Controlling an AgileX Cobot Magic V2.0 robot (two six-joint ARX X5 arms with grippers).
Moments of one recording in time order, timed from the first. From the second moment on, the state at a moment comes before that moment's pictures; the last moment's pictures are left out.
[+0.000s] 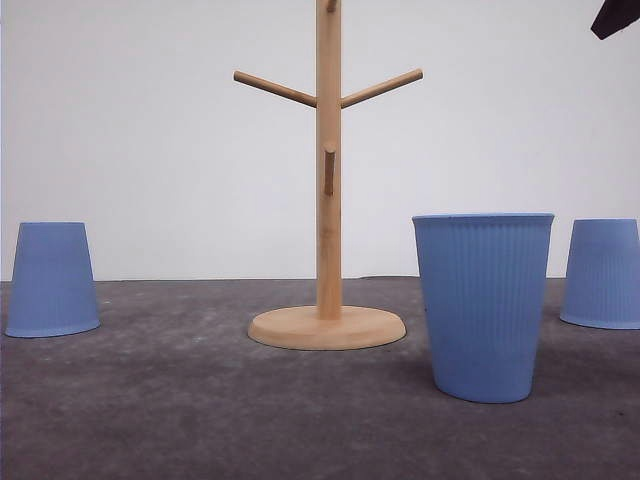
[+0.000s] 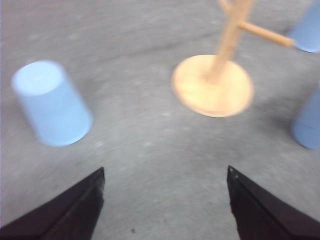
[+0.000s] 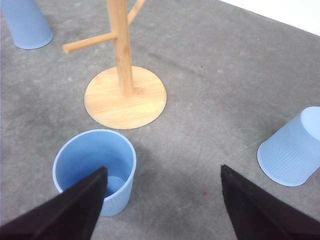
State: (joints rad) left_arx -0.30 0.62 0.82 -0.78 0.10 -0.01; right_arx 0.31 0.65 0.78 -0.65 -0.20 -0.13
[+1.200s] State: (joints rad) left_arx -0.08 1.48 0.93 -0.28 0.07 -0.16; right_arx 0.31 0.66 0.78 -0.57 -0.21 -0.11
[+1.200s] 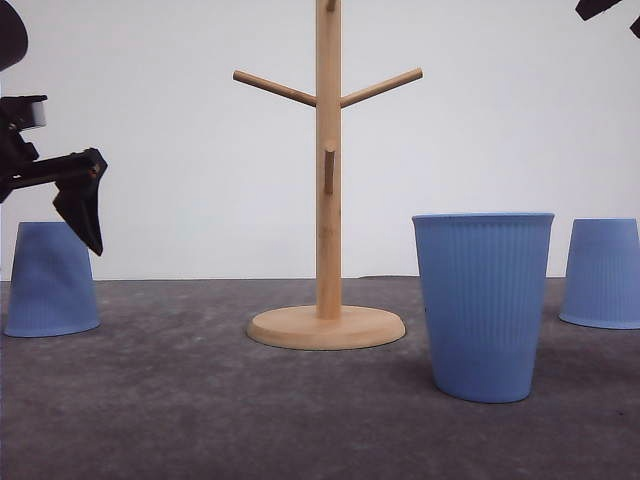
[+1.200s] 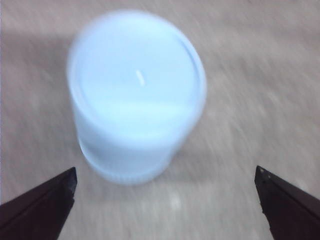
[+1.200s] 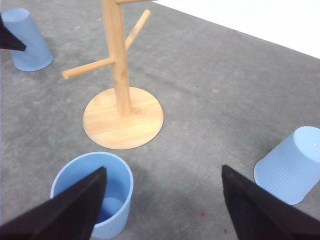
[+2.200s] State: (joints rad) left_arx -0.07 1.64 0.93 -0.07 0.02 -0.15; right_arx 0.31 0.66 0.78 -0.57 -0.21 -0.10
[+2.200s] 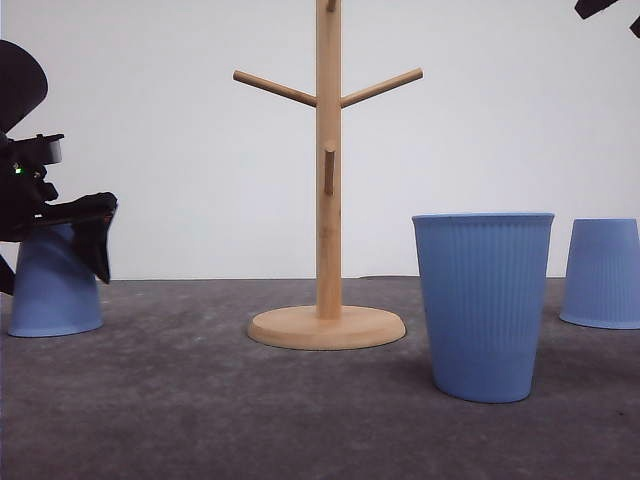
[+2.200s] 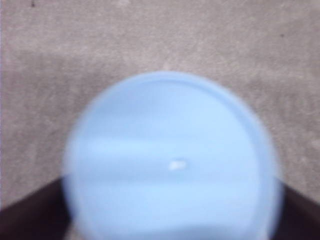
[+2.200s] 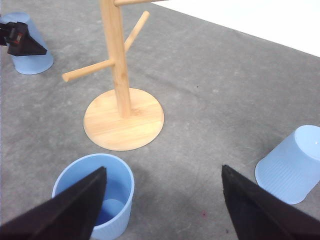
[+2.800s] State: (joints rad) left_arx -0.07 1.59 0.94 -0.14 0.03 -0.15; right_arx 0.31 0.66 0.78 -0.57 -0.21 -0.07
